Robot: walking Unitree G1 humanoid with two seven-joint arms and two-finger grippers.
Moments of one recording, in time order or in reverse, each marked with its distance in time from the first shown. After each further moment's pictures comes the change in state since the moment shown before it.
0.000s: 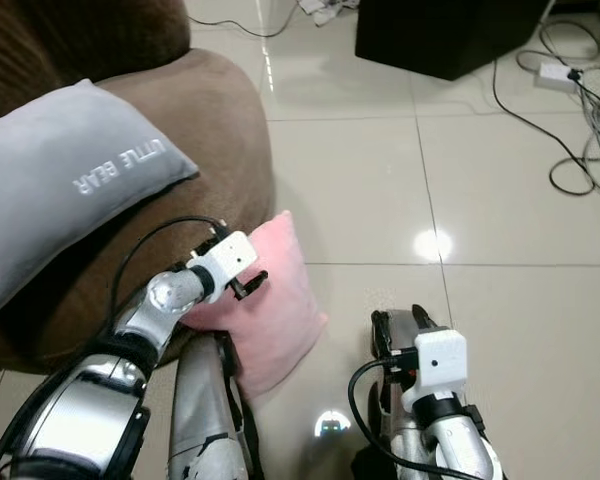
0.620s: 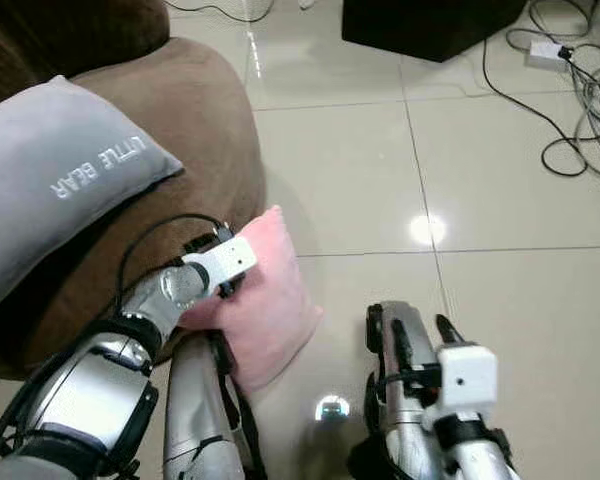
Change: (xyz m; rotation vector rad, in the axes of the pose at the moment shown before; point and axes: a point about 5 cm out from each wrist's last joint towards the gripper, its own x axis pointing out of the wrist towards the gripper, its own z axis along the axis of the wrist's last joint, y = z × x) left arm 0.003 0.012 -0.010 0.175 0.226 0.092; right arm -0.028 -0.010 0.011 -0.007 0.019 -0.077
